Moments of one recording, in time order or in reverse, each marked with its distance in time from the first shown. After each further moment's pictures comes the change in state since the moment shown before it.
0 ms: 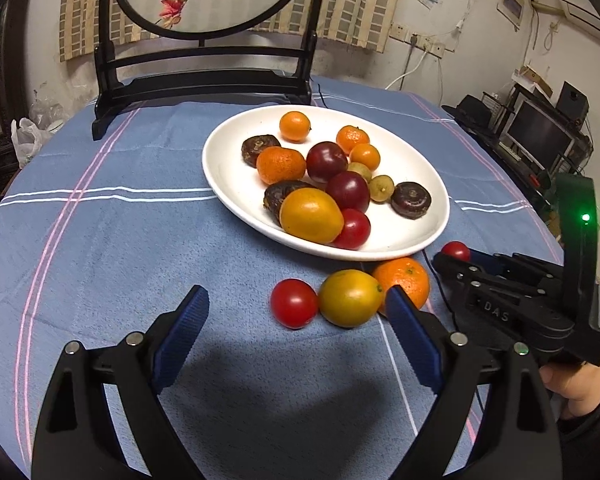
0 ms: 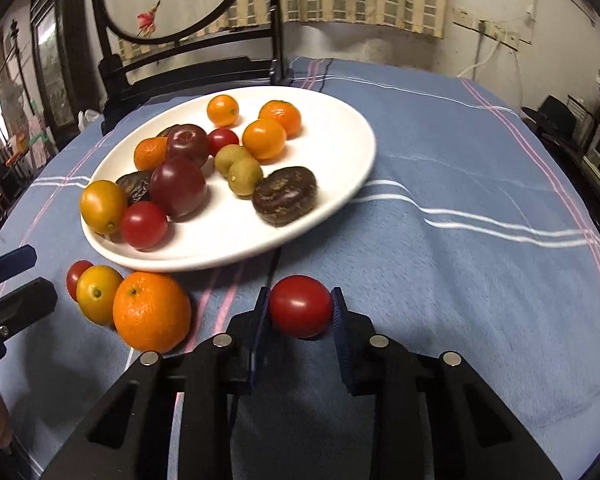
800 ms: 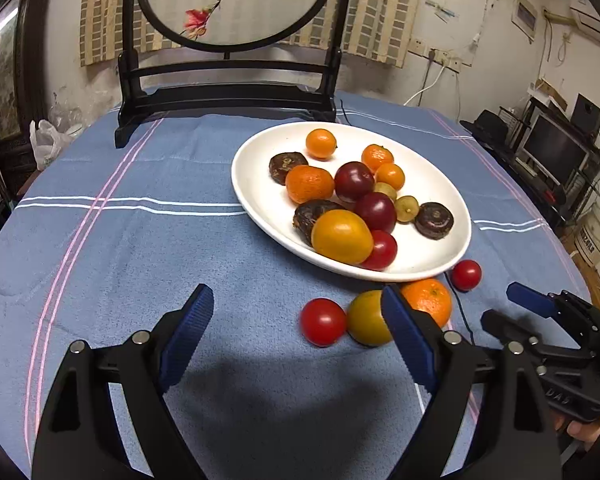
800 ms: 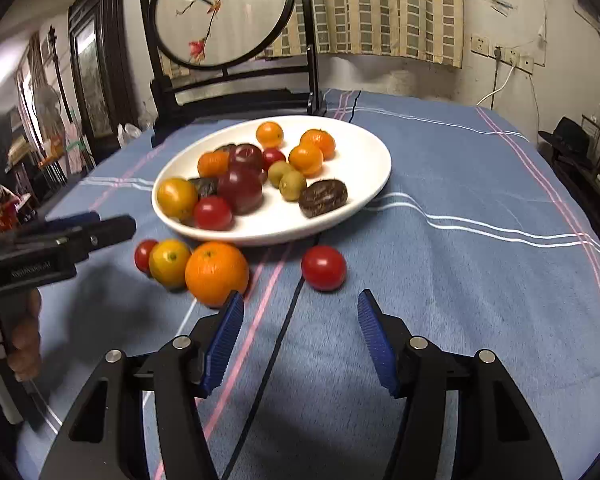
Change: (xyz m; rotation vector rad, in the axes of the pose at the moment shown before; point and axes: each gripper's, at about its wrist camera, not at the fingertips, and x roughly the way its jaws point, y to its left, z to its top) left arm -0.004 0.011 0.004 -0.033 -0.054 0.064; right arm -0.042 0.011 -0.027 -0.072 -0.099 0.078
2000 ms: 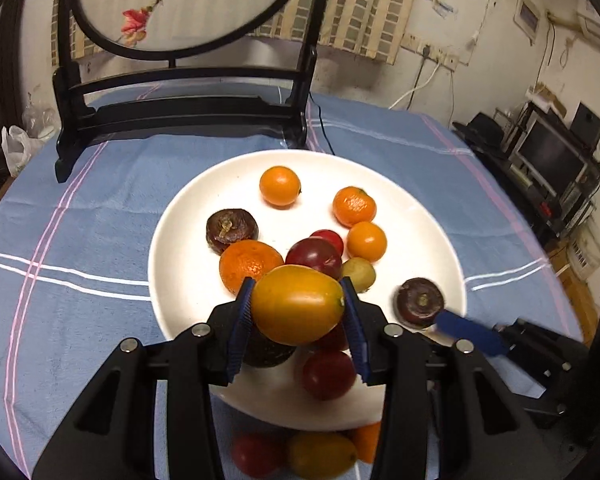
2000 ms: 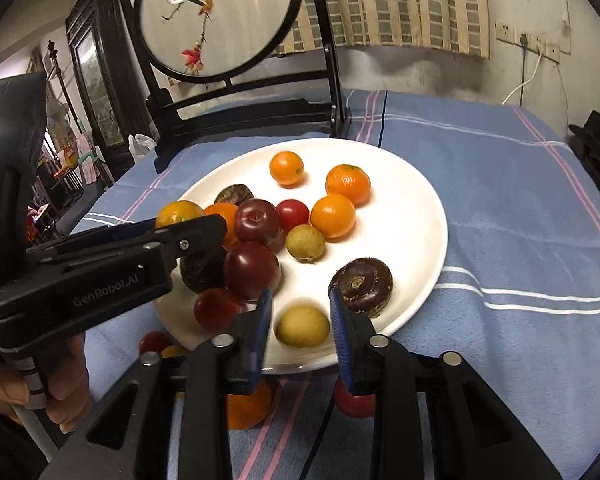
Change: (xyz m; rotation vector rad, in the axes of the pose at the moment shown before) left arm 0.070 -0.035 0.079 0.007 0.048 -0.048; right arm 0.050 0.000 0.075 0.054 0.018 0.116
